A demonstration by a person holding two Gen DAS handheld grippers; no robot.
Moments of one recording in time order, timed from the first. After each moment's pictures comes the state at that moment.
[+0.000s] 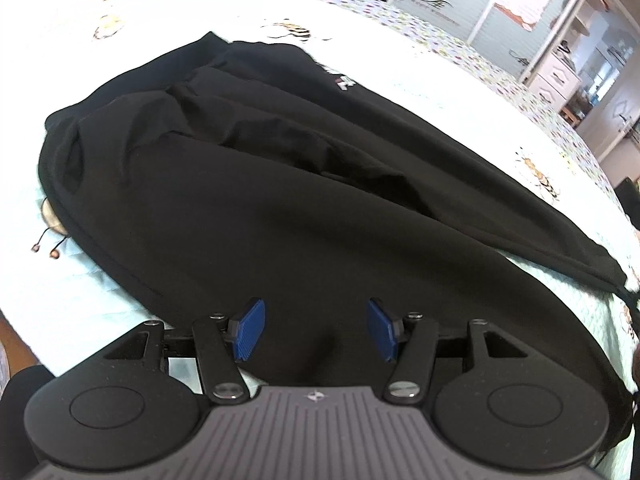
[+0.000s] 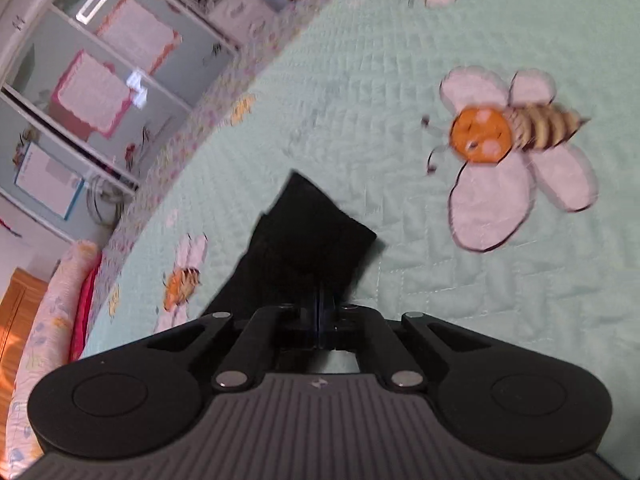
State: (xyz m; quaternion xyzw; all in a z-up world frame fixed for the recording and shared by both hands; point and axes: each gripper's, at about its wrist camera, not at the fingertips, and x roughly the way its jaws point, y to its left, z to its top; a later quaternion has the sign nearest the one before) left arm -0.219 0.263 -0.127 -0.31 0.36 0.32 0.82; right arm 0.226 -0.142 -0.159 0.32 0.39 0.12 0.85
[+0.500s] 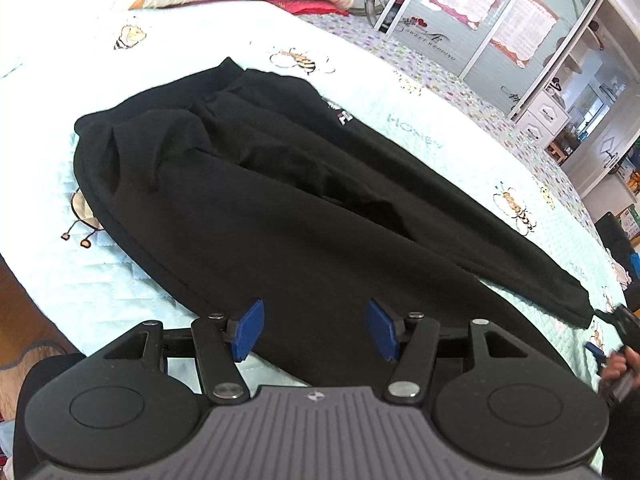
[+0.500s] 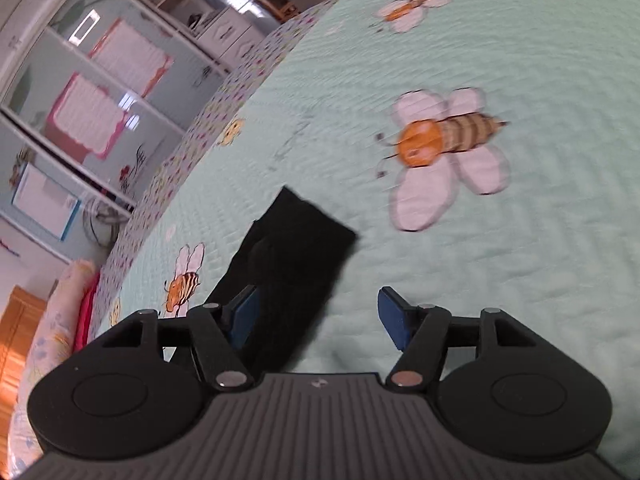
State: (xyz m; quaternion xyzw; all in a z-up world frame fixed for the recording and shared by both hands) left arm -0.255 0.250 -0.100 -0.33 0.30 0.32 0.83; right arm 0.195 -0.154 -0.157 0.33 0.39 0.11 0.85
